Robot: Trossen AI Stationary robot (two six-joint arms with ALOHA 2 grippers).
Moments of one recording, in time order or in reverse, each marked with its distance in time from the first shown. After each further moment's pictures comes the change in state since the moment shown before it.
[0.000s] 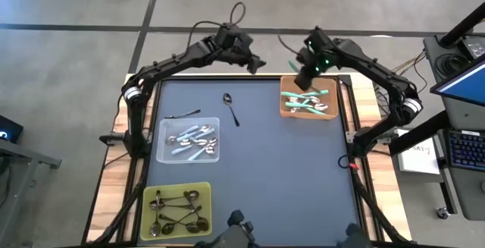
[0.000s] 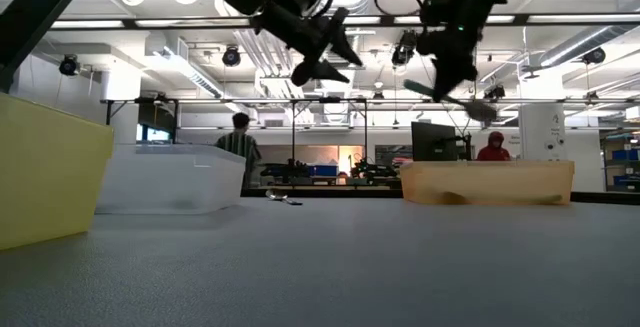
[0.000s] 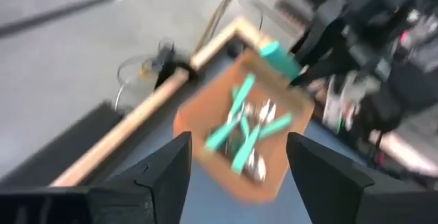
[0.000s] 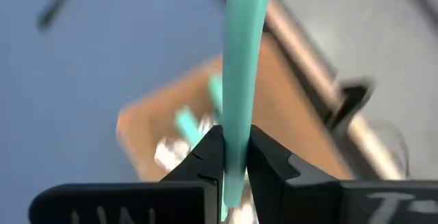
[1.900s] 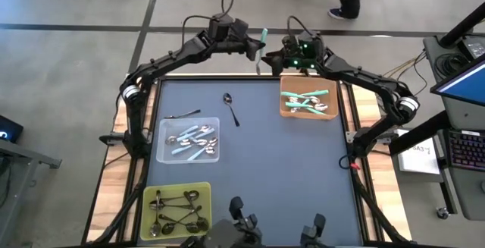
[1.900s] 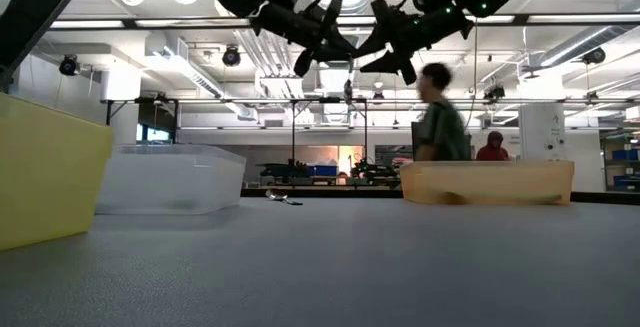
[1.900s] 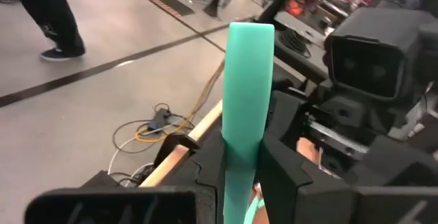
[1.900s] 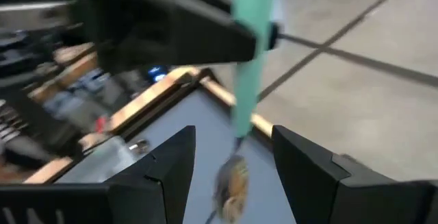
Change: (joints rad) left arm 0.054 -0.006 0.000 0.235 0.013 -0.032; right arm 0.110 0.026 -0.210 1.046 -0.198 0.555
